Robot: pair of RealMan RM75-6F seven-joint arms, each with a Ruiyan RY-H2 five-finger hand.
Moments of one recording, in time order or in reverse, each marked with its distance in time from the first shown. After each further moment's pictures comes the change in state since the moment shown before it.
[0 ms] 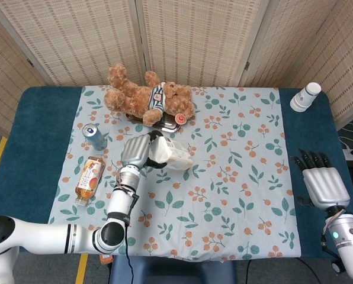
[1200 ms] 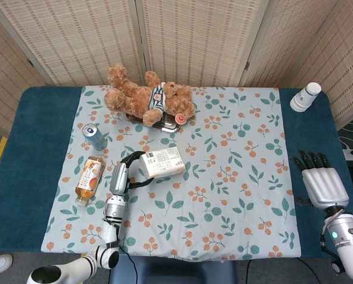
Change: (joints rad) left arm 0.377 -0.578 0.271 1.062 0.955 0.070 -1.175; right arm 0.008 -0.006 -0.006 0.002 0.011 -0.007 -0.005
